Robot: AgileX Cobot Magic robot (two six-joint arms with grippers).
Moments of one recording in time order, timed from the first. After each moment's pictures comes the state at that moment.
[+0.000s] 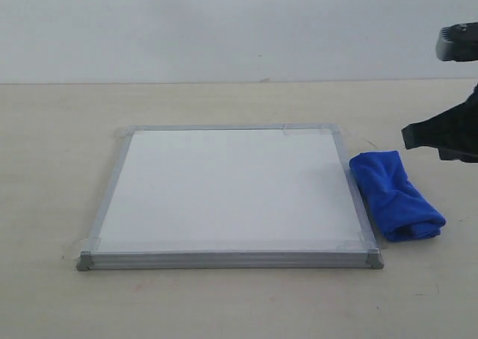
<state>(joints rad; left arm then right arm) 0.02 0.00 0.00 -0.18 0.29 0.04 0.09 1.28 -0.80 -0.14 0.57 0.18</state>
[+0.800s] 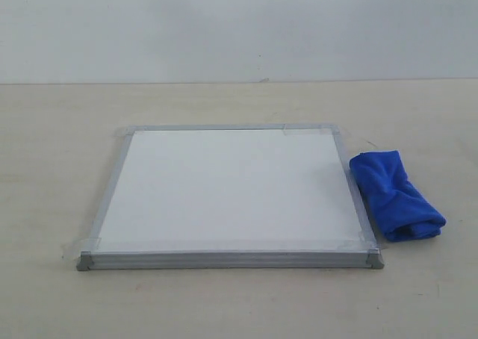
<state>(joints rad) 0.02 0.00 0.00 -0.18 0.29 0.04 0.09 0.59 -0.62 -0.15 0.34 0.18</state>
